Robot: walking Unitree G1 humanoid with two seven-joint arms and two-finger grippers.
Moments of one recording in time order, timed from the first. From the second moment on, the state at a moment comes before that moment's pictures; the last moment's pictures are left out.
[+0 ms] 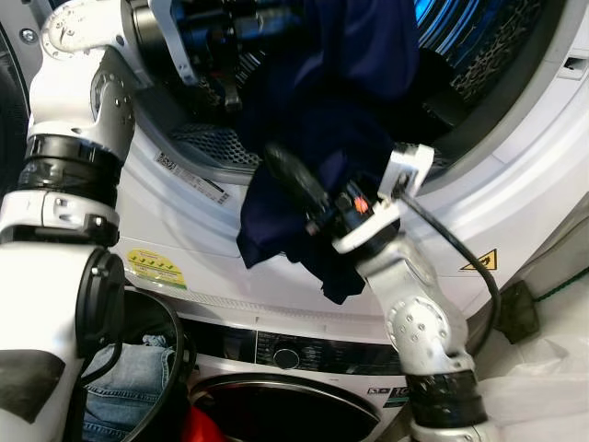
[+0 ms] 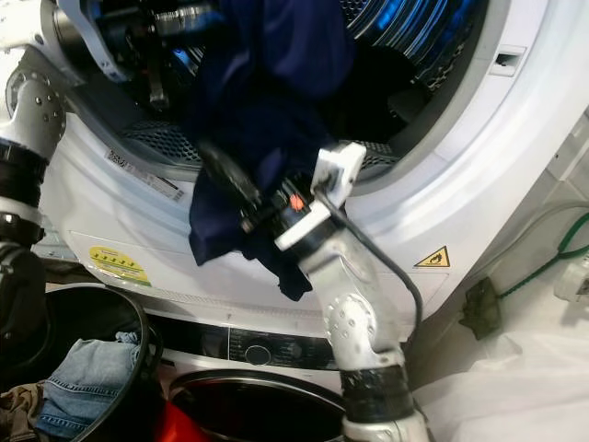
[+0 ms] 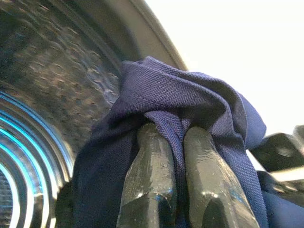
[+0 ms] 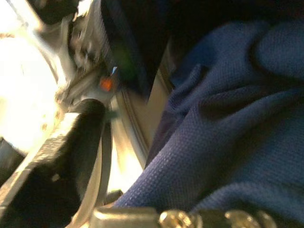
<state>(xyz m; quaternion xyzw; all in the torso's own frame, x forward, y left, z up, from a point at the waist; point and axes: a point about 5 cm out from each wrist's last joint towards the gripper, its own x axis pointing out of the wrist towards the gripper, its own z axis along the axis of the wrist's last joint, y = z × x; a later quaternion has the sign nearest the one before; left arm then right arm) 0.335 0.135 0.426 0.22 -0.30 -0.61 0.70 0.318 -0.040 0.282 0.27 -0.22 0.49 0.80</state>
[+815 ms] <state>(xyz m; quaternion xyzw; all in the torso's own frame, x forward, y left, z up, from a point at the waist) 0.330 0.145 0.446 0.33 -0.34 -0.48 0.74 0.362 -0.046 0.319 0.30 -0.26 0.38 0.84</state>
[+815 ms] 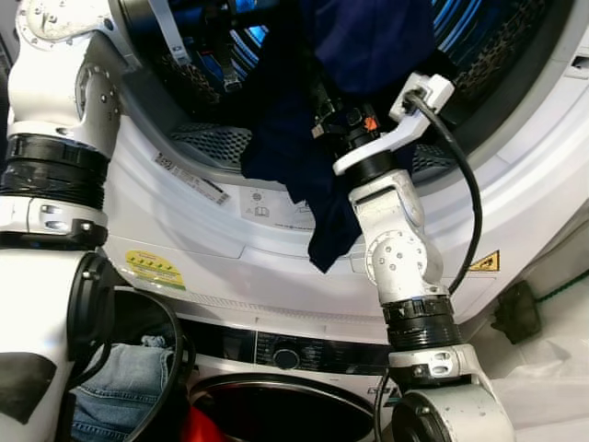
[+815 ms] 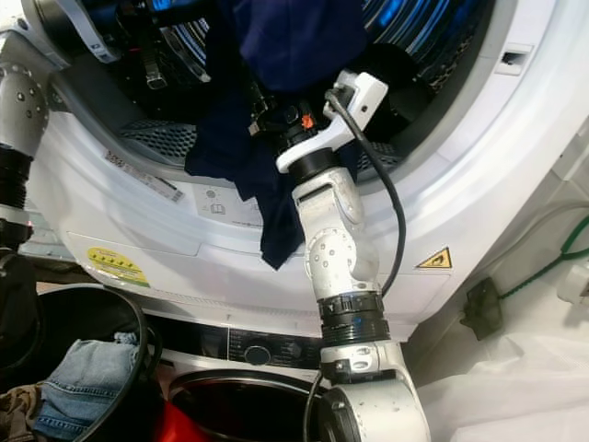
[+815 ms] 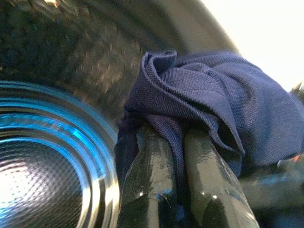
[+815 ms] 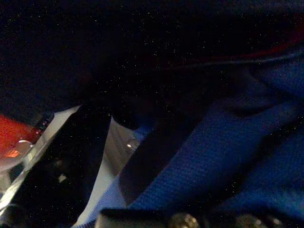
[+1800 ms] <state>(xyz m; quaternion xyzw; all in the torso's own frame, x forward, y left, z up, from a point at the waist) 0.328 0.155 0.429 0.37 -0.28 -0.48 0.74 0.382 -0.048 0.326 0.32 -0.24 0.29 0.87</state>
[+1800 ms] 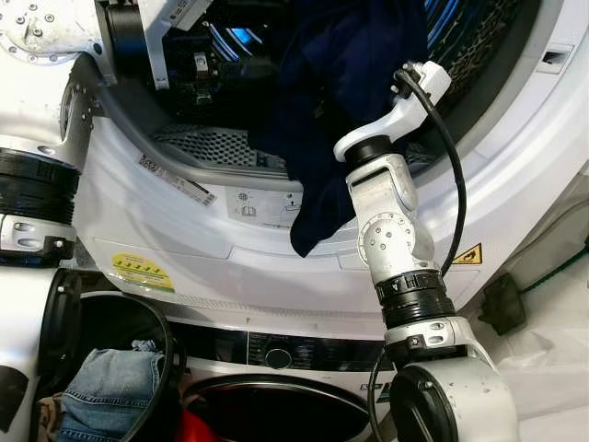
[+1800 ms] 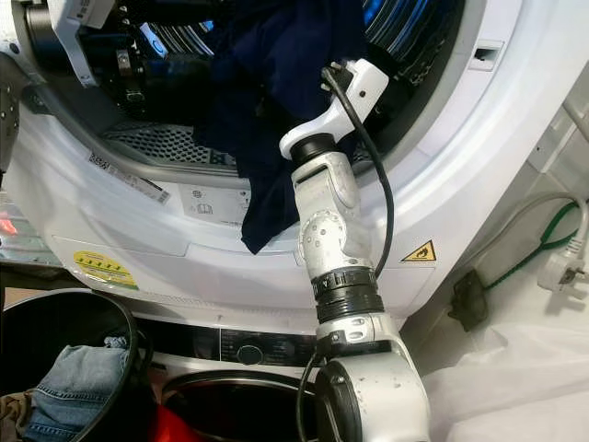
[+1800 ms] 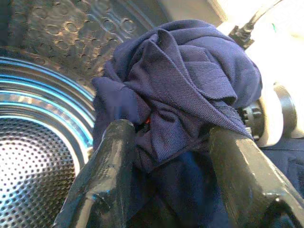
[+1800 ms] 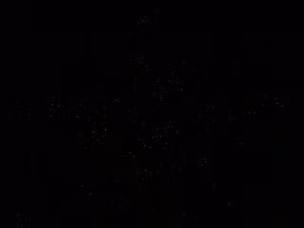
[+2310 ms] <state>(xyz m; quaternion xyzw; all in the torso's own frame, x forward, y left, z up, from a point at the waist) 0.315 0.163 0.419 0.39 -0.32 -0.41 0.76 0.396 -0.067 0.325 0.34 -0.23 0.21 0.89</state>
